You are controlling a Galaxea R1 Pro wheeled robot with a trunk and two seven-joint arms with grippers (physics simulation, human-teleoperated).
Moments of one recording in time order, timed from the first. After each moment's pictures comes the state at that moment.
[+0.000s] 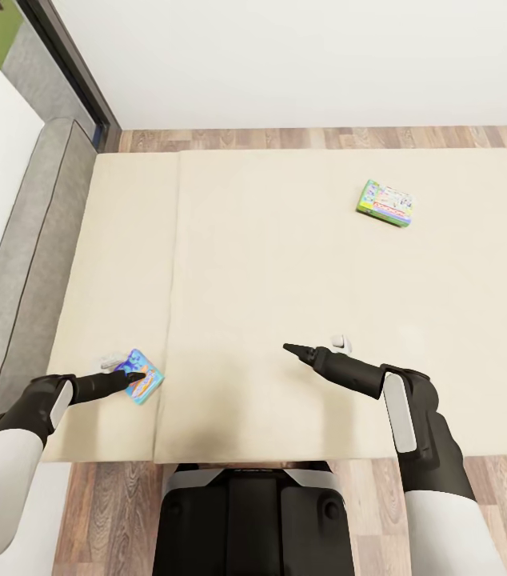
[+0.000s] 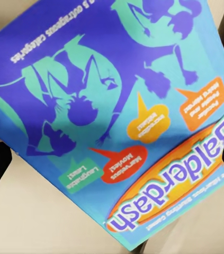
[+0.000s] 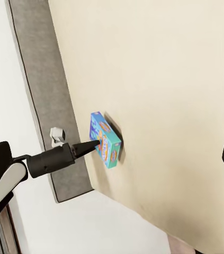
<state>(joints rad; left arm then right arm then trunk) -0.91 0.26 0.34 -0.52 -0.08 0.58 -0.58 -0.63 0.09 -0.23 -1.36 -0.33 1.04 0.72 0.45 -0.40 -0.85</state>
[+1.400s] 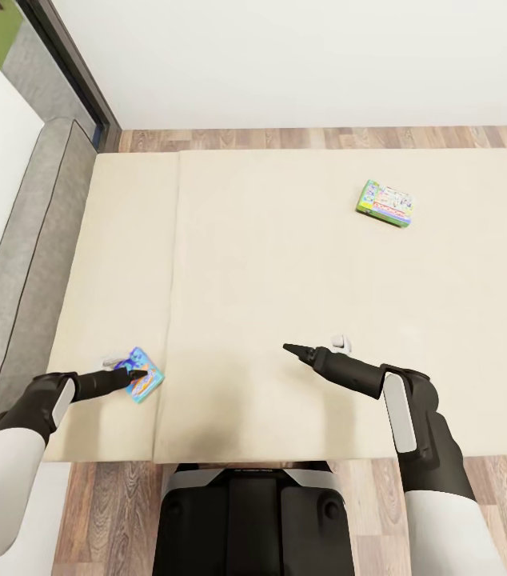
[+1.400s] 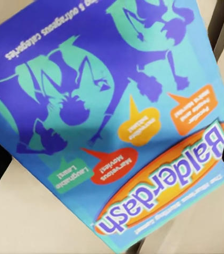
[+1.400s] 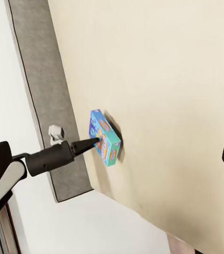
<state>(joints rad) -0.91 0.25 0.33 -0.54 -0.08 0.58 -0.58 -0.63 0.09 -0.23 -1.36 -0.33 1.04 0.72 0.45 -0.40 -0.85</state>
